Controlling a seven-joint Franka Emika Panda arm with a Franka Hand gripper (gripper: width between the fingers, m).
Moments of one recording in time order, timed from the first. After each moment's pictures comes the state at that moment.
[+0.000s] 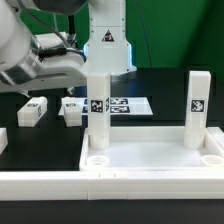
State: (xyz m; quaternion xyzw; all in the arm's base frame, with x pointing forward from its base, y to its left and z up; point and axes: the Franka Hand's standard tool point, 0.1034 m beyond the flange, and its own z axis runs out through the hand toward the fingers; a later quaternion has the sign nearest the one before) arm 0.424 -0.139 0.056 -0.90 0.09 0.40 0.12
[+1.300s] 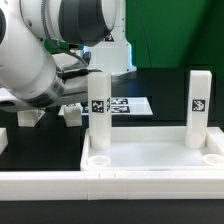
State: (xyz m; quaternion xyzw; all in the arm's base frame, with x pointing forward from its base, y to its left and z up) arm 0.408 -0.115 0.024 -0.90 0.04 0.42 0.13
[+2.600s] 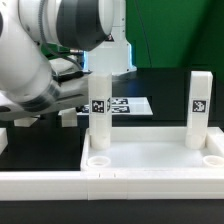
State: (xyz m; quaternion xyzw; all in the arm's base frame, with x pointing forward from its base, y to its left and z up) arm 0.415 -0.134 0.013 -0.91 0.01 0.39 0.13
